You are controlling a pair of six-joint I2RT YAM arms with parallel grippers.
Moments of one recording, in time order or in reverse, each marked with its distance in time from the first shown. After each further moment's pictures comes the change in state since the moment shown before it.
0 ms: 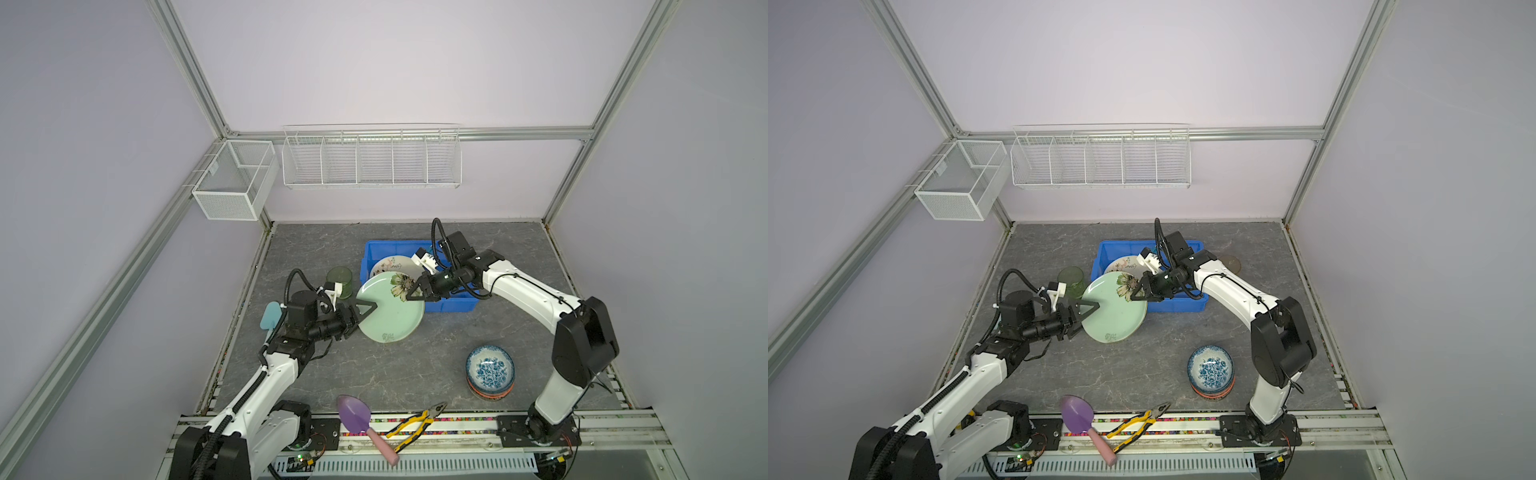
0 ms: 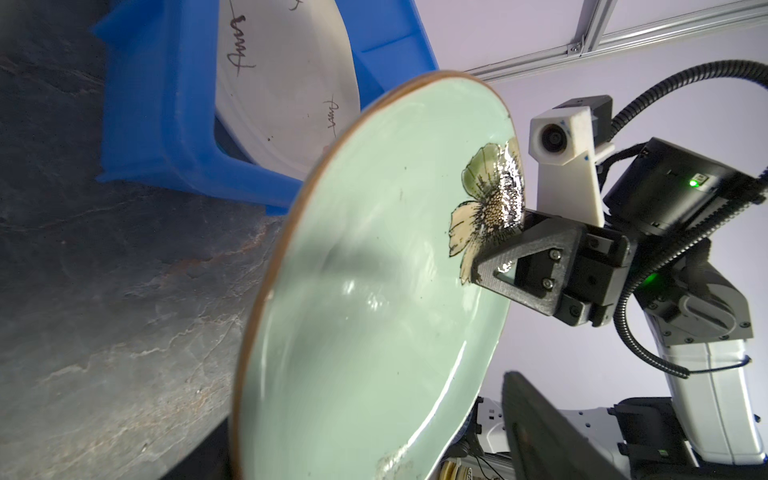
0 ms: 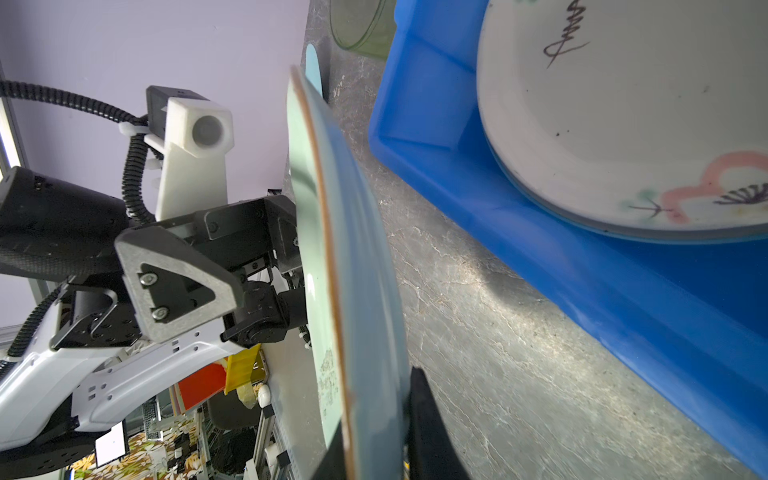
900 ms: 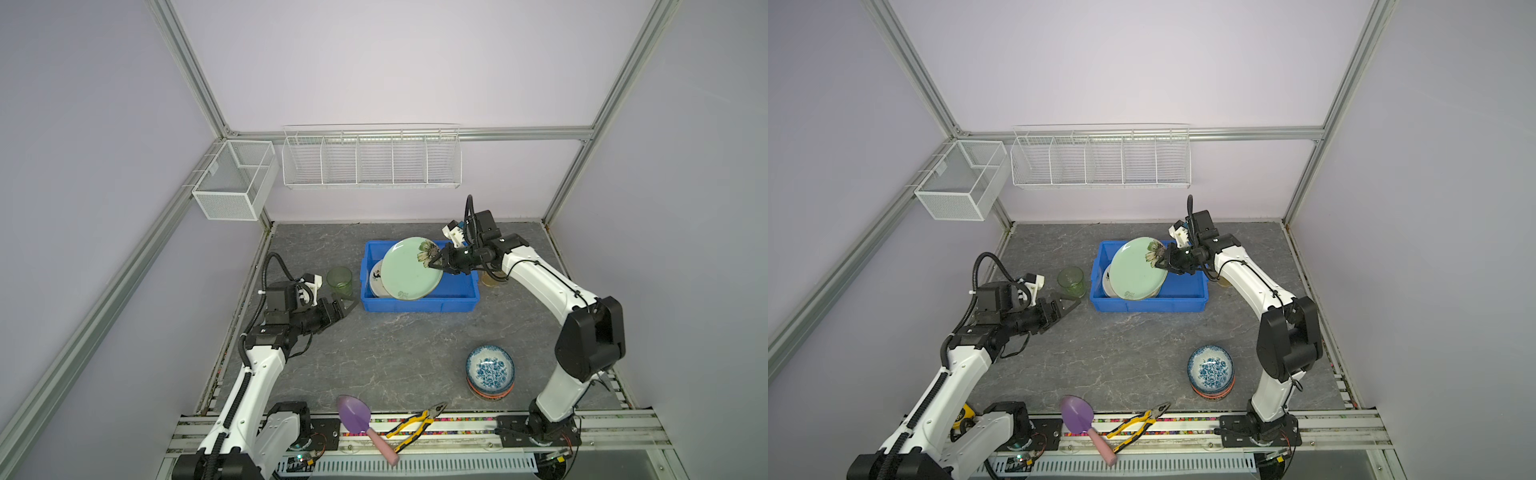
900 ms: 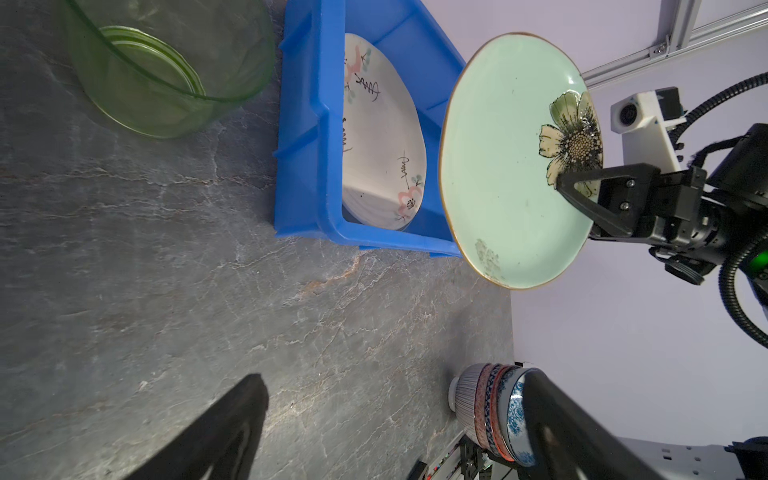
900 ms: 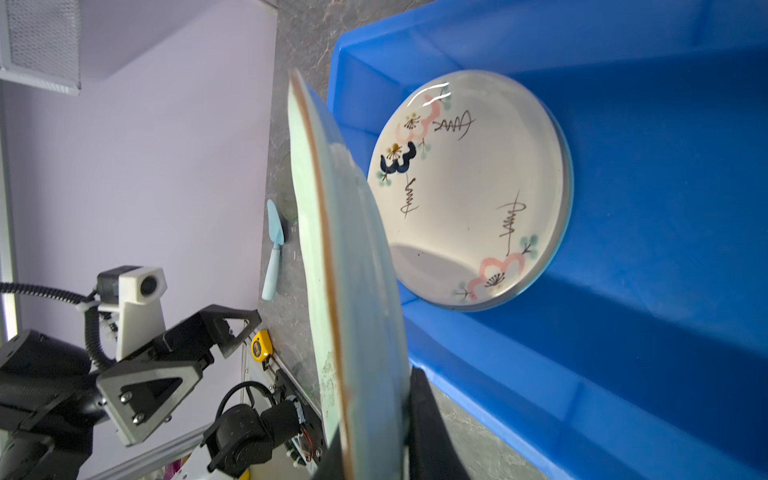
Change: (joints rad) left arm 0.185 -0.026 0.200 -0.484 -0.076 0.386; right arm -0.180 0.039 0.134 0.019 0.168 0.123
